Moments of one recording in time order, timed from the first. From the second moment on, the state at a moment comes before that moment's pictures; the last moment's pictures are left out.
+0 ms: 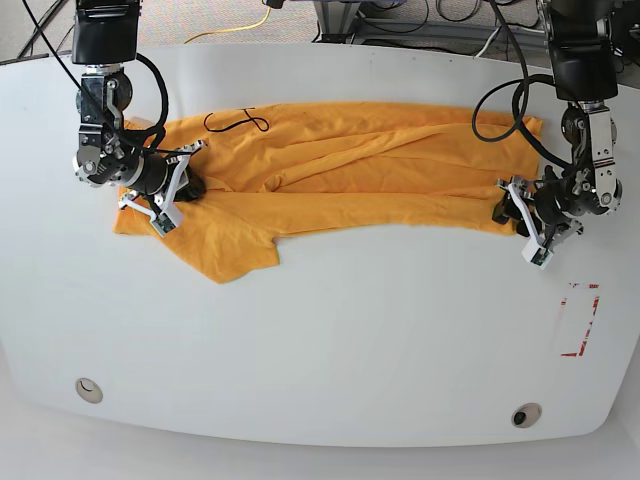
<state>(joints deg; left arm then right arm) -8.2 -24.6 -8.6 71.4 -19.0 -40.5 45.9 -1.7 22.8 5.3 80.9 22.8 40.7 -48.5</state>
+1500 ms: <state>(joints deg) -7.5 -27.5 -8.7 77.8 -18.8 -41.8 47.9 -1.2 22.5 5.3 80.8 22.3 40.8 -49.0</state>
